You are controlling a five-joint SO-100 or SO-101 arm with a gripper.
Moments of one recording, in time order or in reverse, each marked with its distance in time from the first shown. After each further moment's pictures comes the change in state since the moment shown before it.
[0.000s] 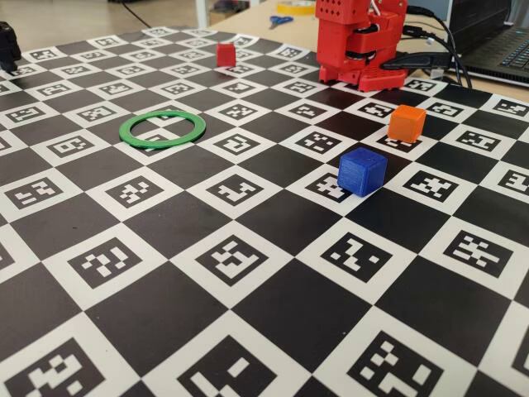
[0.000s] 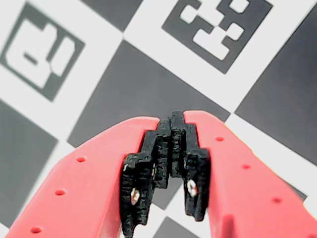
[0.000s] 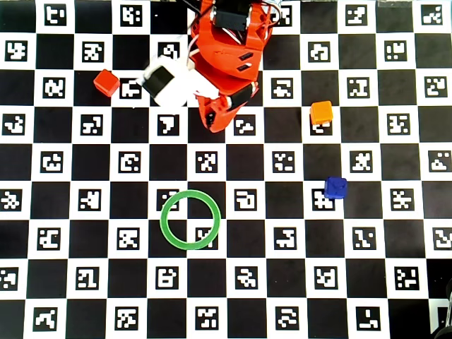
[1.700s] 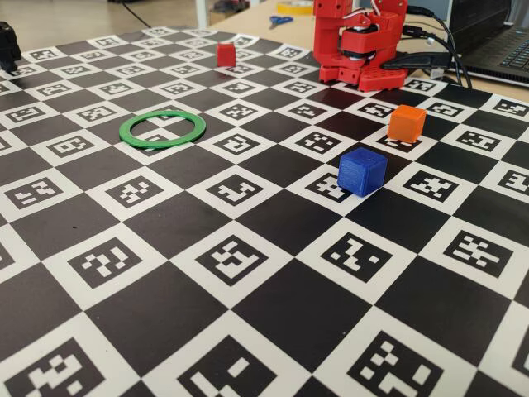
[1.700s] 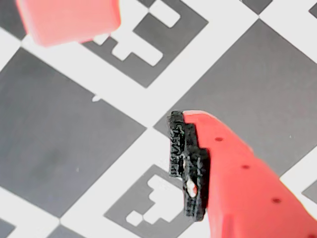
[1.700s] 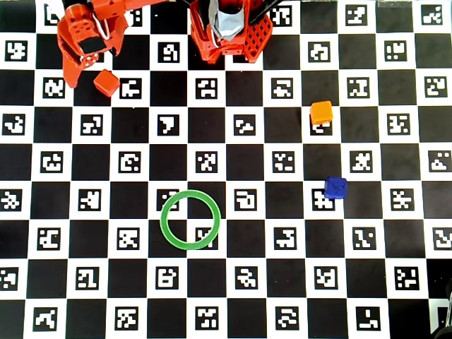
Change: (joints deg) arm 56.2 -34.5 -7.3 0.3 18.7
